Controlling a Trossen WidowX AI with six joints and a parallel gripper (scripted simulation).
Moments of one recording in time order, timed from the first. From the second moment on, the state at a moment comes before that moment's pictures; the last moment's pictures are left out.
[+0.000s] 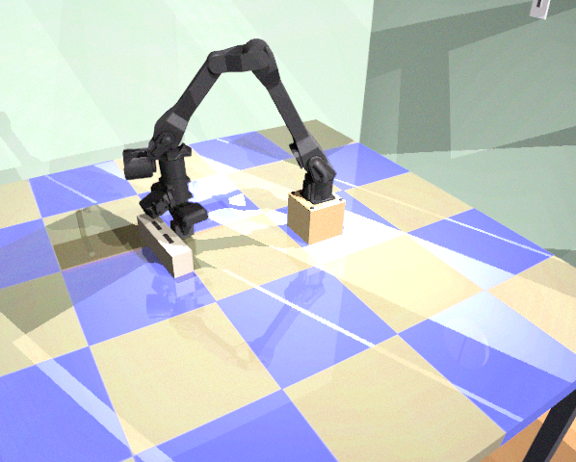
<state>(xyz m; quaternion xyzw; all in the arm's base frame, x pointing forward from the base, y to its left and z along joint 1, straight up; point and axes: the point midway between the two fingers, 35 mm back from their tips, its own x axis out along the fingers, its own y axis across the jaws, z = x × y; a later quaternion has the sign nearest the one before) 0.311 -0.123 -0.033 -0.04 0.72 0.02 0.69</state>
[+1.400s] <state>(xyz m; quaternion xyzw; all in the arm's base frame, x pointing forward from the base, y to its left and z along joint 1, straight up) 0.316 -0.123 -0.033 -0.04 0.72 0.02 0.69</state>
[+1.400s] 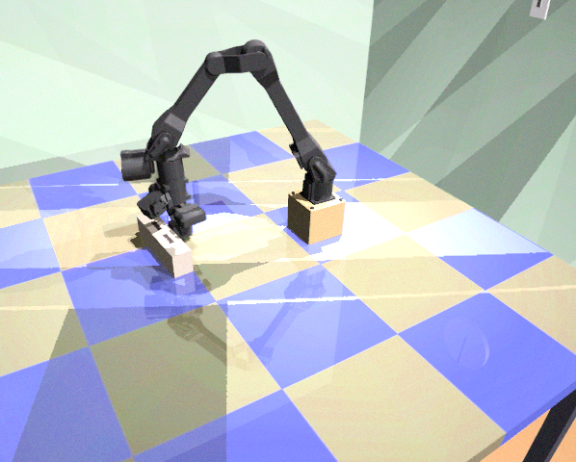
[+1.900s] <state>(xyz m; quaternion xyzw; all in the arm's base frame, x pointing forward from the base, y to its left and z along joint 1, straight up) 0.320 -0.122 -0.033 -0.04 0.72 0.02 0.69</state>
